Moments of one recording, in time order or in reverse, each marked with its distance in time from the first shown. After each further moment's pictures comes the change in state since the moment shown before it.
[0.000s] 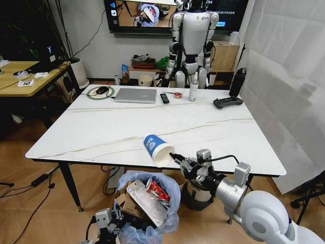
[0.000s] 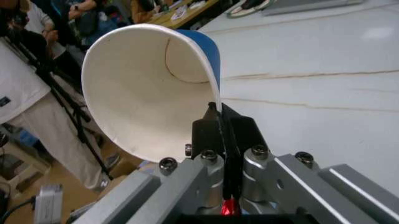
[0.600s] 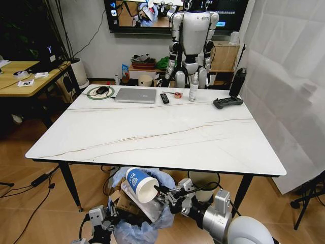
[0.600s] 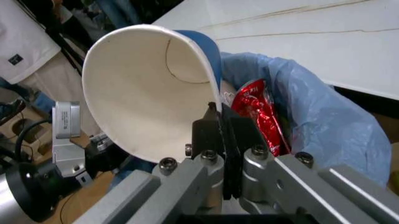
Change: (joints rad) left arm -0.004 0.000 -0.019 -0.016 -0.025 0.007 -0.004; right arm -0.091 -0.007 -0.129 -0.002 -0.120 0.016 -0.006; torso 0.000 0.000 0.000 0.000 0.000
